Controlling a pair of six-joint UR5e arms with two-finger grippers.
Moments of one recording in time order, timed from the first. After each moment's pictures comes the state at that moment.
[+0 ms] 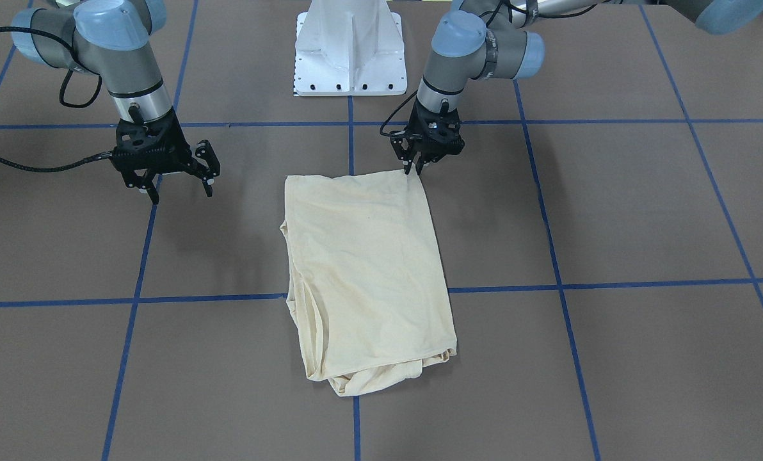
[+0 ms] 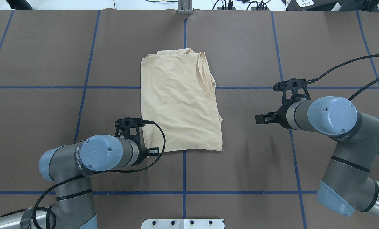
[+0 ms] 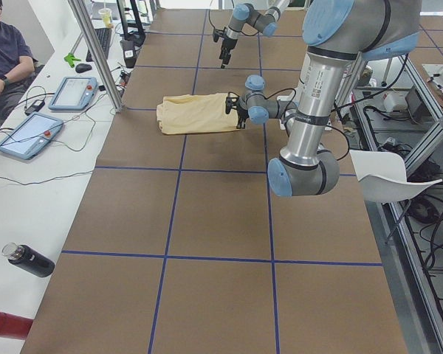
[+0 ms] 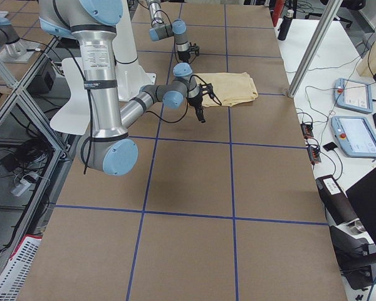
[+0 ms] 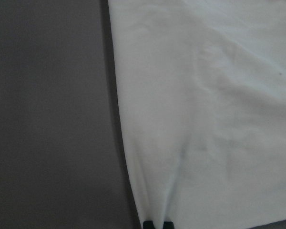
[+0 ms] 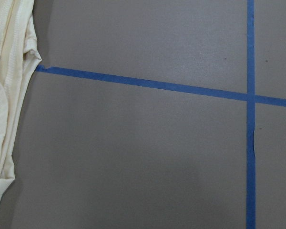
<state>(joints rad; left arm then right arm) -0.32 -1.99 -1.79 -1.92 -1.63 -1.40 0.56 -1.43 1.98 -1.27 1.63 1.05</state>
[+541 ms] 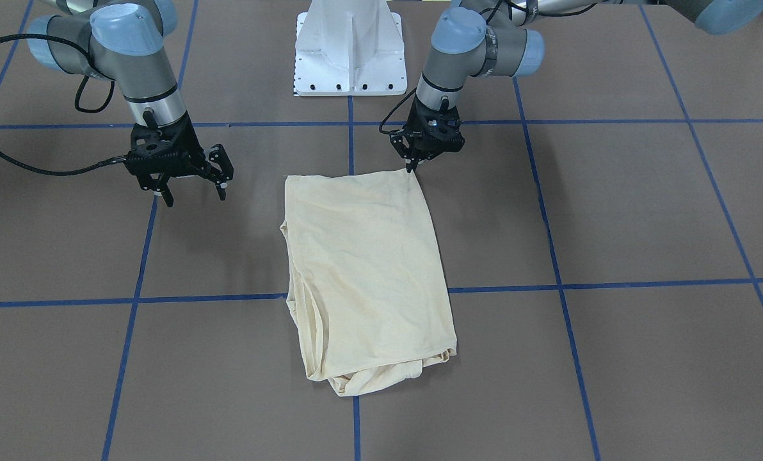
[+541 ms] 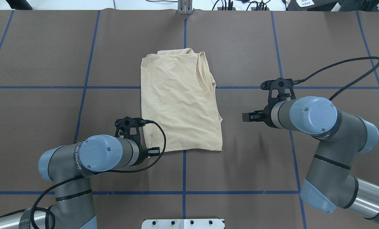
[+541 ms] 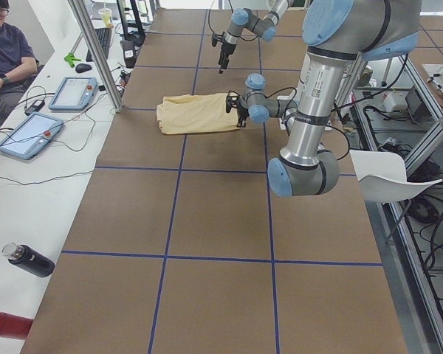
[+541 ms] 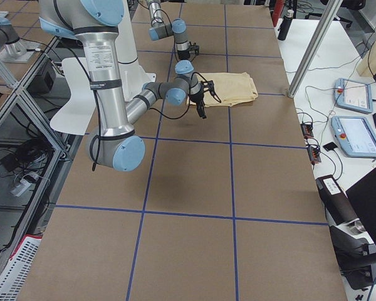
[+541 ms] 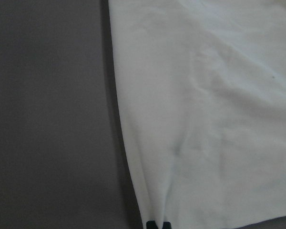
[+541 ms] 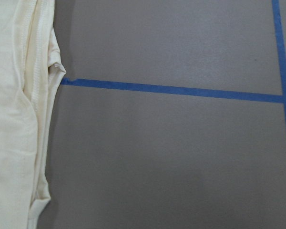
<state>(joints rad) -0.32 -1.99 -1.80 -1.92 -1.63 -1.41 0.52 -1.32 1.91 -1.27 1.60 1.16</state>
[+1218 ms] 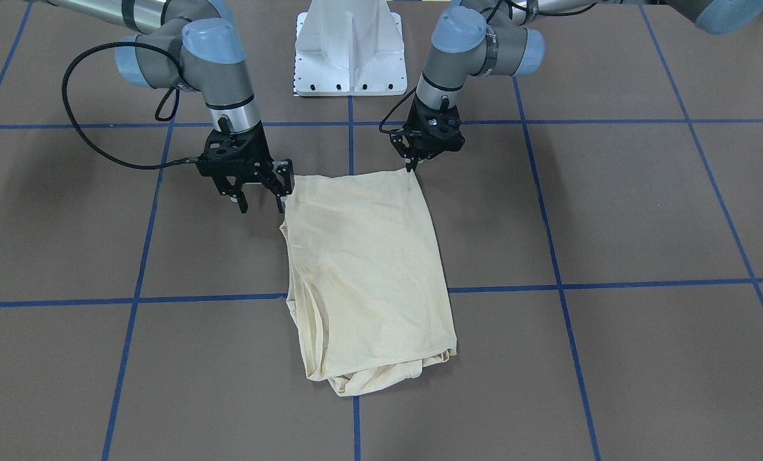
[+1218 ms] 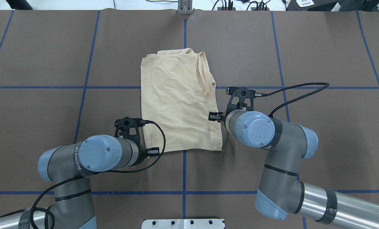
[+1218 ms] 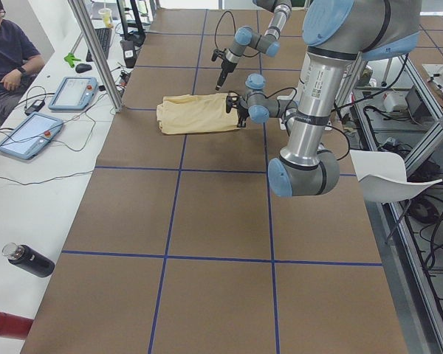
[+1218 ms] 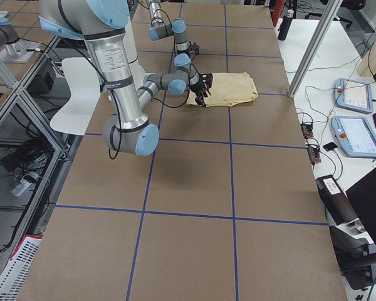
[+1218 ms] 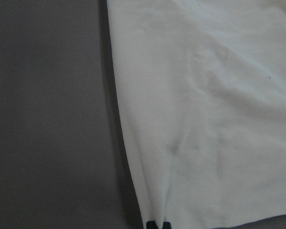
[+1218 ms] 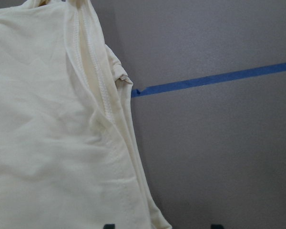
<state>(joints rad) -0.32 -1.98 -1.80 -1.92 -1.63 -1.41 0.41 -1.11 1.73 -1.28 1.43 1.46</state>
